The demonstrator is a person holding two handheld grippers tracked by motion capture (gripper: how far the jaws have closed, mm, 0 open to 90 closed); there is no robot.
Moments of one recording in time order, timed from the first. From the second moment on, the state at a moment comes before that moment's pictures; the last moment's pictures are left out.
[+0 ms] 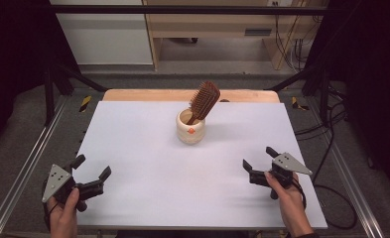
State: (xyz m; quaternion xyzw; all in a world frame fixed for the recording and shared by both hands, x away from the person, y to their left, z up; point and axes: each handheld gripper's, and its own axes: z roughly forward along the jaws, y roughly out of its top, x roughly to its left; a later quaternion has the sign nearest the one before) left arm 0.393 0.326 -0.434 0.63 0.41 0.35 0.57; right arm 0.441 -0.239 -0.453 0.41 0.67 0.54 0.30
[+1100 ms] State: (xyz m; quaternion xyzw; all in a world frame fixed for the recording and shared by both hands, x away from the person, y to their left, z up) left arm 0.396 0.323 -0.436 0.63 0.41 0.34 0.57; right arm 0.457 -0.211 -0.460 0.41 0.66 0.56 0.28
